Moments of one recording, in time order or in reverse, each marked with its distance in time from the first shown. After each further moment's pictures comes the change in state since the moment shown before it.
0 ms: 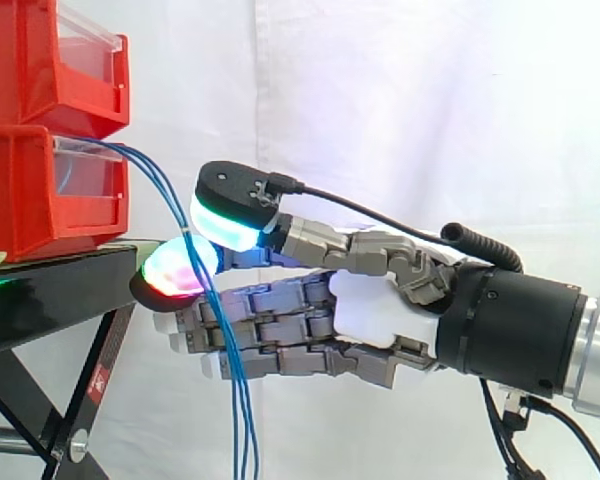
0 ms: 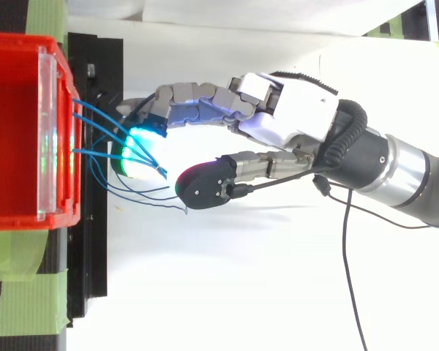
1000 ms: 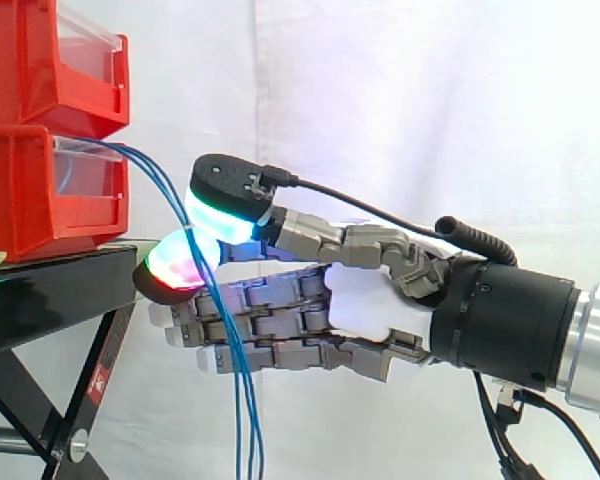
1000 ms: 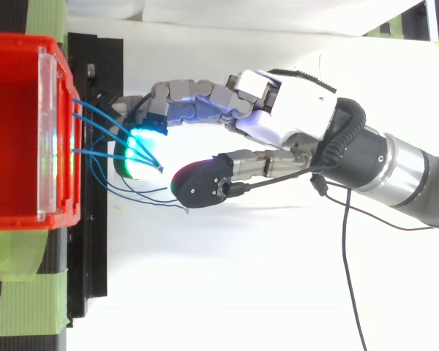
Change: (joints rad) arm -0.002 0.000 0.013 -0.010 0.001 0.000
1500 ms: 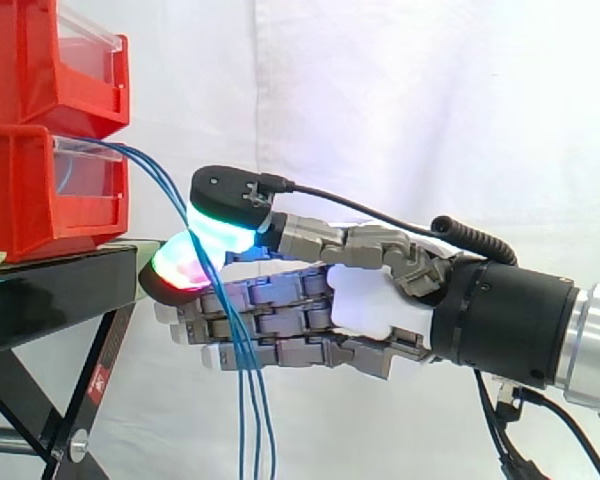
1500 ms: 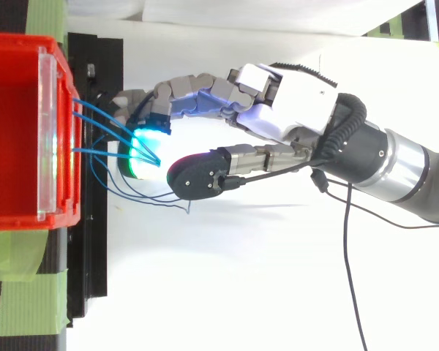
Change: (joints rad) arm -0.009 0.000 0.000 0.000 0.000 0.008
